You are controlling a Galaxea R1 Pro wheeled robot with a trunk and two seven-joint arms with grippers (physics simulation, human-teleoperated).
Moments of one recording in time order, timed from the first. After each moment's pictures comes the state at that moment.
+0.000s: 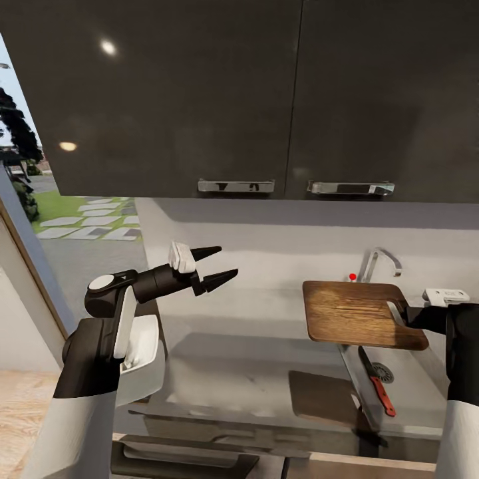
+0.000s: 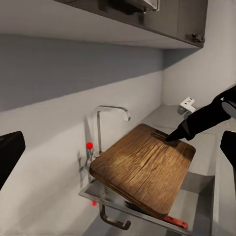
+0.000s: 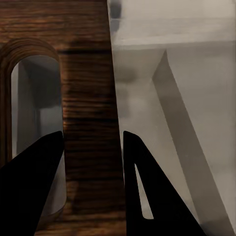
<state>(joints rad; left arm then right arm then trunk) -0.71 -0.08 0.05 -1.58 0.02 0.56 -1.15 -0.67 -0.18 -0.52 -1.48 0.81 1.03 0.76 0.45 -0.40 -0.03</state>
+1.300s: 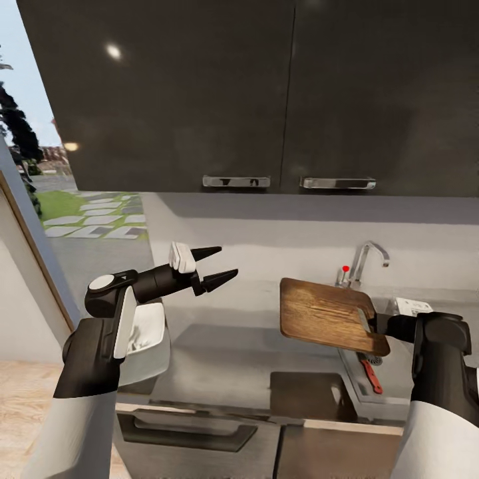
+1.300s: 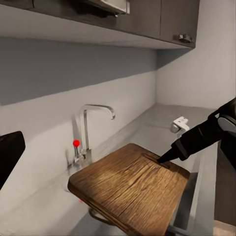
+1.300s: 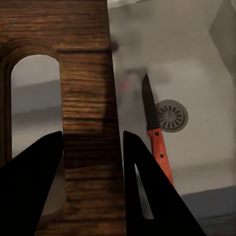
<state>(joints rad) -0.71 -0.08 0.05 -1.58 0.02 0.56 -1.15 -0.67 0.01 -0.60 -1.47 0.80 1.04 0.76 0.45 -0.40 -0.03</state>
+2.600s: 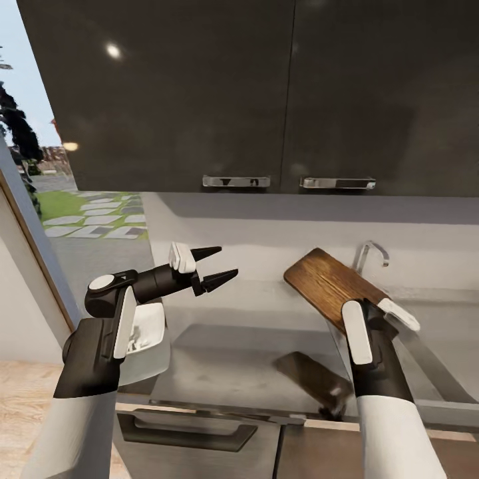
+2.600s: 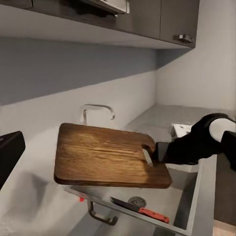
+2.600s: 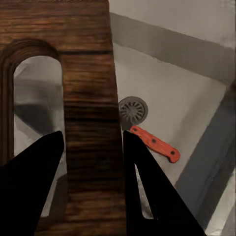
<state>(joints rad) -0.71 -0.08 0.05 -1.58 0.02 0.56 -1.15 -0.68 0.12 -0.21 -1.34 -0.51 0.57 -1.11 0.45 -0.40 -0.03</state>
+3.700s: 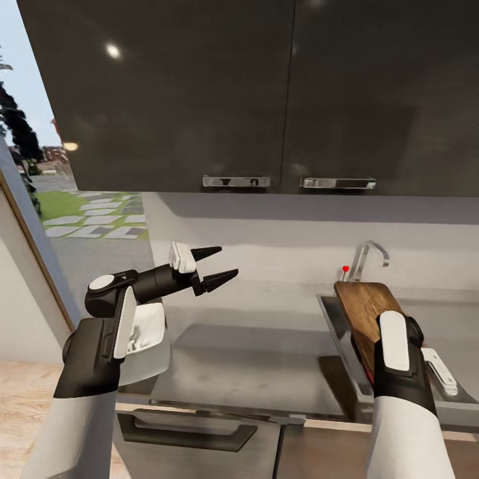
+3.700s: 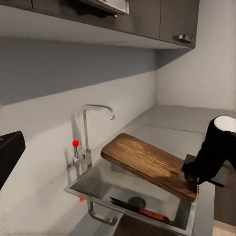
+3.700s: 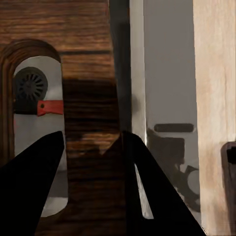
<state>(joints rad) -0.71 -0.08 0.05 -1.58 0.02 0.56 -1.15 -0.68 0.11 -0.49 -1.33 -0.78 0.34 -1.44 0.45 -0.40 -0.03</state>
